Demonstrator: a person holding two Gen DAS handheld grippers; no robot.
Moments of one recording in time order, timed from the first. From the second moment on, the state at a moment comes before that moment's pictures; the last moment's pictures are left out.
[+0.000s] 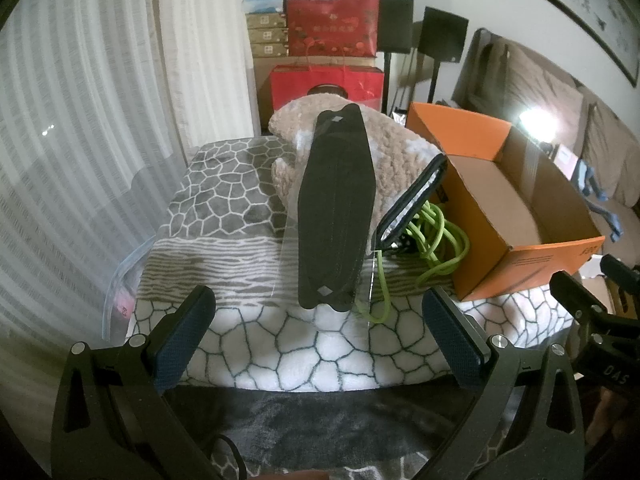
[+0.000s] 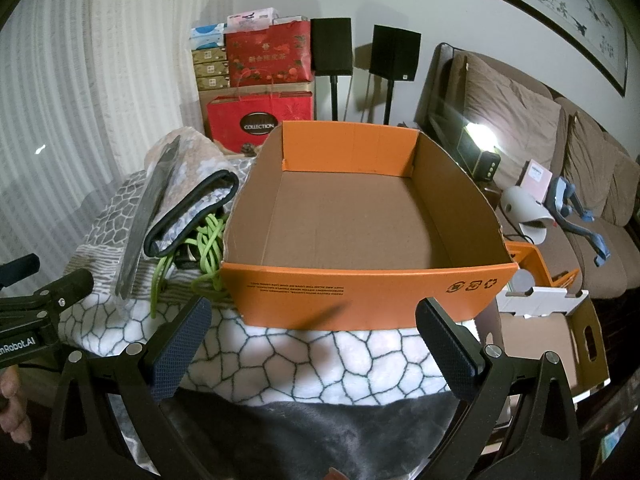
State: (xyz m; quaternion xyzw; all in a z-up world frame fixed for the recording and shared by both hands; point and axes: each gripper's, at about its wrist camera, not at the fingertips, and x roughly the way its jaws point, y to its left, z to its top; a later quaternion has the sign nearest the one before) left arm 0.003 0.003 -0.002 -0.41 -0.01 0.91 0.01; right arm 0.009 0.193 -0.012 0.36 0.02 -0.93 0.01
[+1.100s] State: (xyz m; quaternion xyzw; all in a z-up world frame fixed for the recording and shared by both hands) left arm -0.007 0.003 -0.004 -0.41 -0.01 0.91 0.01; right arm 0.004 0.197 -0.010 0.36 0.02 -0.93 0.01
